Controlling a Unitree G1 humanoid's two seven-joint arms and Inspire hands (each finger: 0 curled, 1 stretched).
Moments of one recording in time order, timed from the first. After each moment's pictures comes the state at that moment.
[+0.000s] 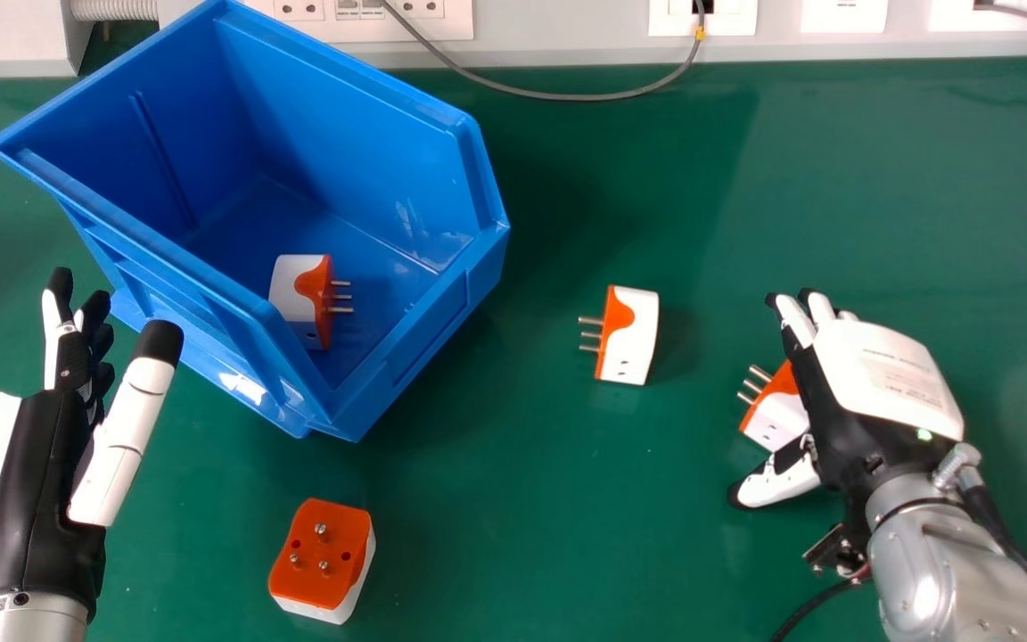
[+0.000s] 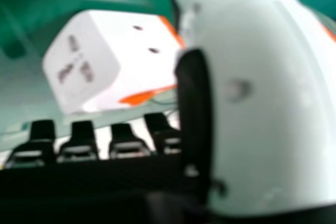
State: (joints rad) left arm 0.37 0.21 0.29 -0.22 -0.02 -0.09 -0.10; right arm -0.04 -0.33 0.28 0.01 -0.94 0.38 0.09
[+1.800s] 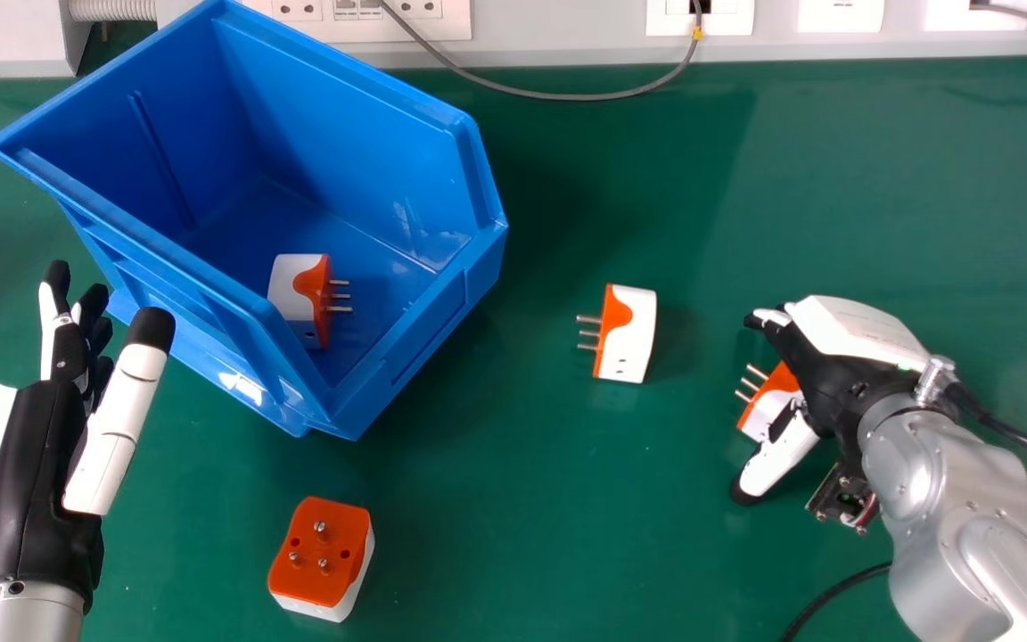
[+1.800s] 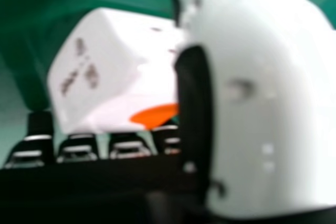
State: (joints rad) left arm 0.35 0.21 0.29 -0.25 -0.04 -0.04 -0.11; right arm -0.28 -0.39 0.35 0.17 -0.84 0.49 0.35
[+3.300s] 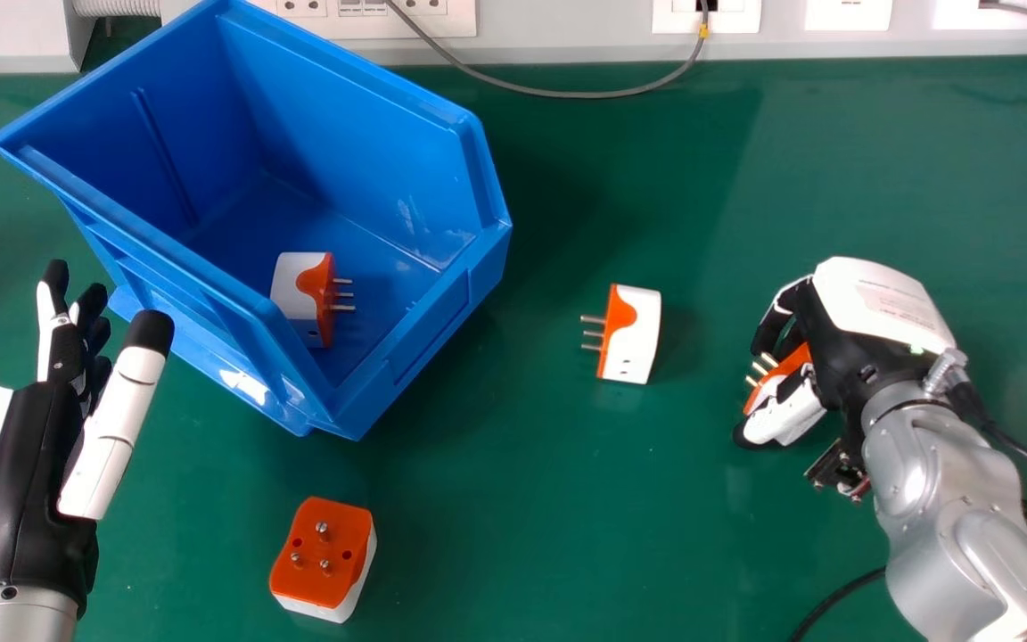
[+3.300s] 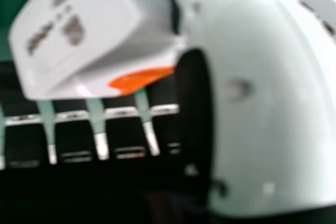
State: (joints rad) left arm 0.37 0.22 0.30 -0.27 -0.04 -0.05 -0.12; right arm -0.31 -0.38 0.35 0.25 -0.80 0.45 0.11
